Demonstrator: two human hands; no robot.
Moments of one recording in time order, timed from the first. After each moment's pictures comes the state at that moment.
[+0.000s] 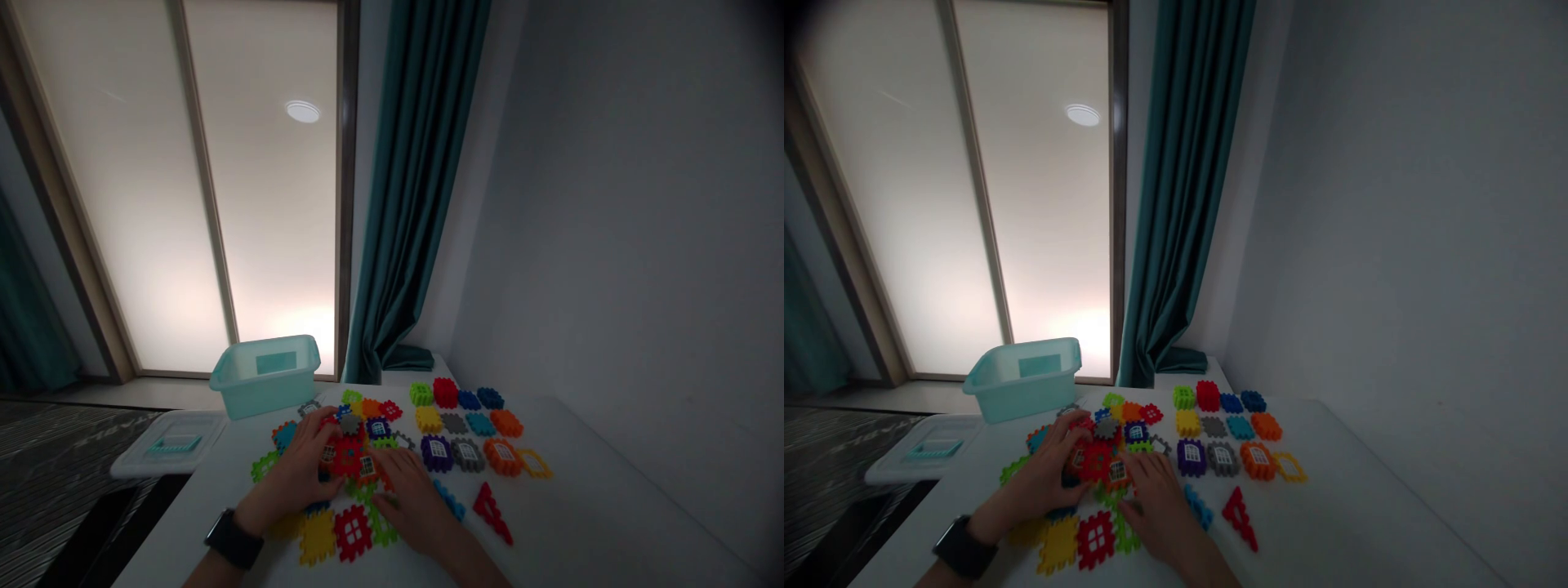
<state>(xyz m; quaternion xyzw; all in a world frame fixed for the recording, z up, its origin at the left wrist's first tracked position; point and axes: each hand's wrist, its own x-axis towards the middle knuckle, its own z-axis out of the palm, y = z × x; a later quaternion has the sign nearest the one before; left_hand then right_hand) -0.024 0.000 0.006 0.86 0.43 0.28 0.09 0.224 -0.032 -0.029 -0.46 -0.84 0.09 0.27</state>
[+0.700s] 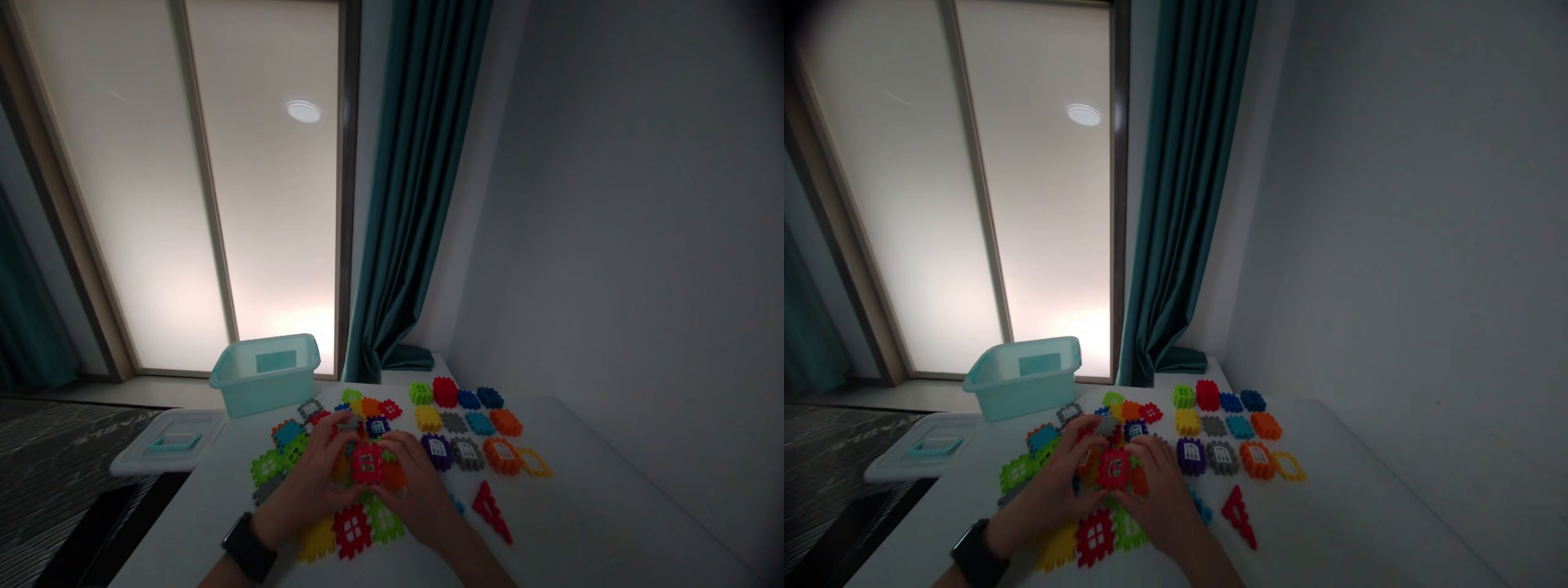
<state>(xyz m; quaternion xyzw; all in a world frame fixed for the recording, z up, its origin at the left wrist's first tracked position) 0.001 -0.010 -0.003 0.85 0.40 0.33 0.10 0.226 -0.029 -0.023 -0.43 -0.81 0.08 0.38</state>
